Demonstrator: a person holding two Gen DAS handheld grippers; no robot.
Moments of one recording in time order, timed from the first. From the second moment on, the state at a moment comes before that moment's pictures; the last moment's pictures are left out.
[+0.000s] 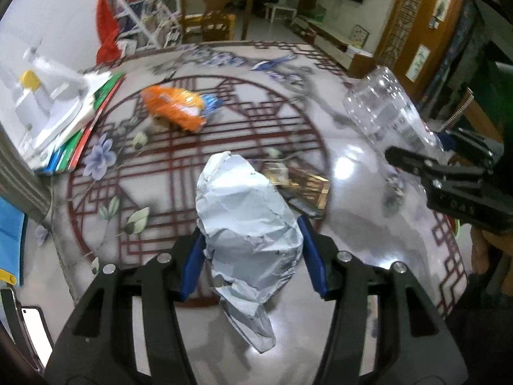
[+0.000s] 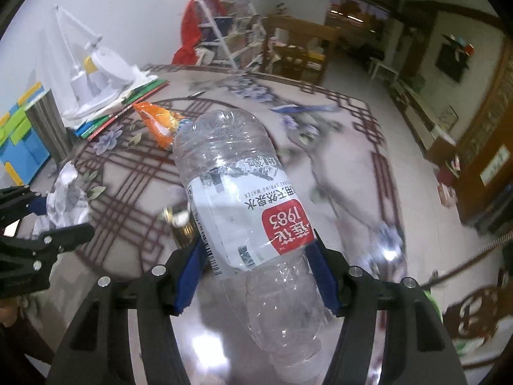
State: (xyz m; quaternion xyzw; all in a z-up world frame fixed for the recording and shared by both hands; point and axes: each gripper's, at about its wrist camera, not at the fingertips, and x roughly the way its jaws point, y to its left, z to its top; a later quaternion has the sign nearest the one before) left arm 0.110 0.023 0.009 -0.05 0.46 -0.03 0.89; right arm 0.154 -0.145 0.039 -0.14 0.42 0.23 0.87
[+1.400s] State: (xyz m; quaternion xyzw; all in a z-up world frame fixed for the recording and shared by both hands) left arm 0.189 -0.327 0.040 -0.01 0.45 -0.30 0.84; right arm 0.142 -0.523 0.020 0.09 0.44 -0.01 0.89
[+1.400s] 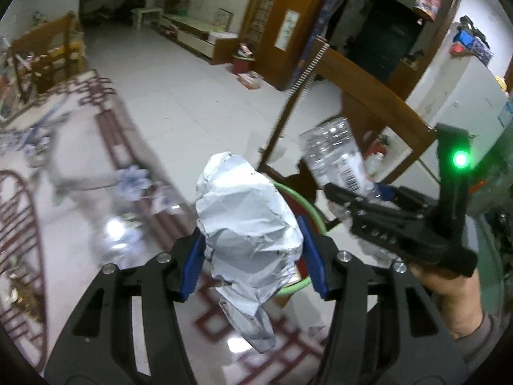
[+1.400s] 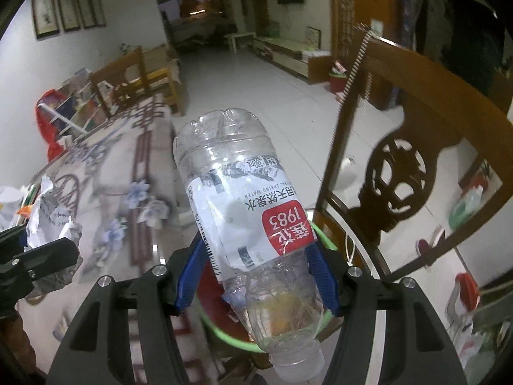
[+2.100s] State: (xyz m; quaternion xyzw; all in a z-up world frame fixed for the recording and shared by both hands) left arm 0.208 -0.389 -0.020 0.02 0.49 -0.35 0.80; right arm 0.172 -0.550 -0.002 0.15 0.45 0.00 0.88
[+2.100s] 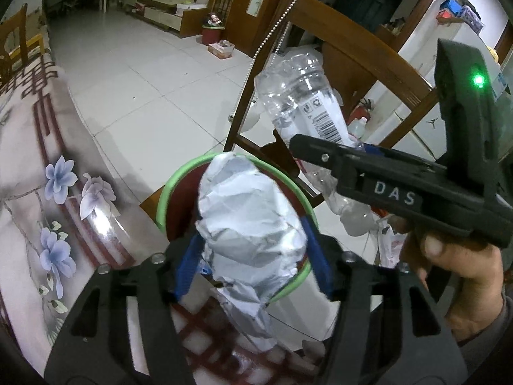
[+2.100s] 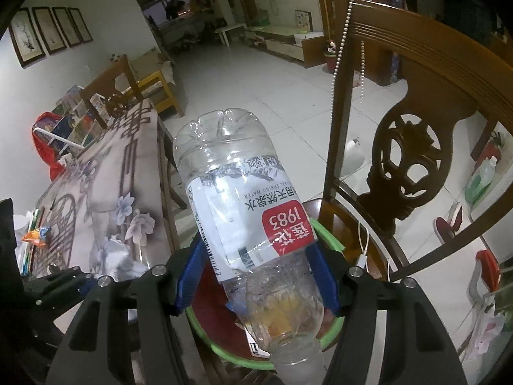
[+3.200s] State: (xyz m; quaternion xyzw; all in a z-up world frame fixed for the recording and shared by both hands) left arm 0.165 -0.301 0.013 0.02 0.45 -0.29 0.84; right arm 0.152 -0.515 0.020 0.12 0.41 -0.03 0.90
